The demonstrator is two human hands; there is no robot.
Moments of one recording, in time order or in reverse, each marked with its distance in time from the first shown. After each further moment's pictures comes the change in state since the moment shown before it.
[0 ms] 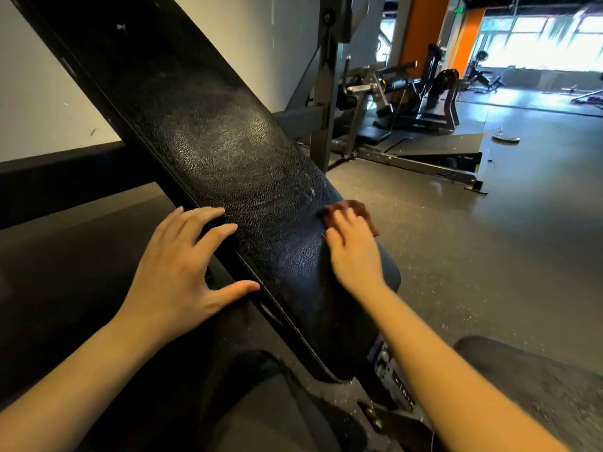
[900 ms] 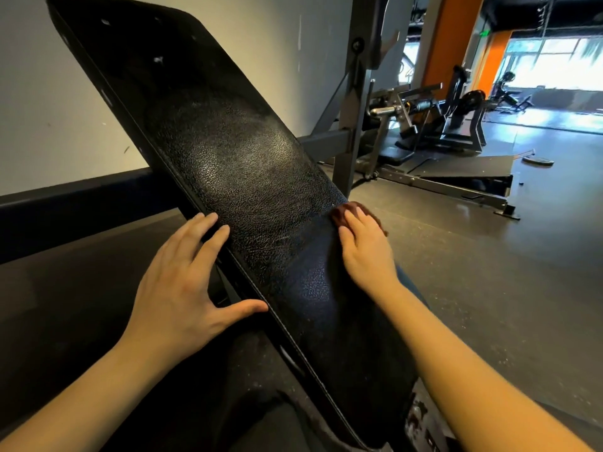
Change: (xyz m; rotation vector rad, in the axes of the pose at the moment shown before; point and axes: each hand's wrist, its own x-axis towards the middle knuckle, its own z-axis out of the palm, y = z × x) left_hand 0.010 -0.025 0.000 0.015 -0.016 -0.191; right_hand 0.064 -0.028 0.004 0.010 -0.012 -0.071
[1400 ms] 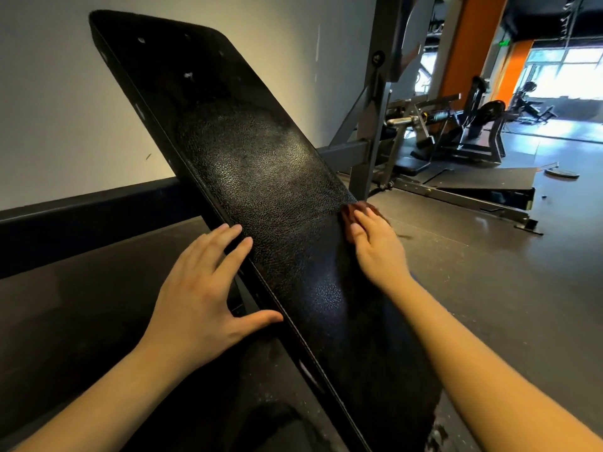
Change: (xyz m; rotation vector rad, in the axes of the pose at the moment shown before) left_hand 0.002 -0.008 -0.005 0.021 -0.018 0.047; right_hand 0.025 -0.015 0.000 0.065 -0.018 -0.032
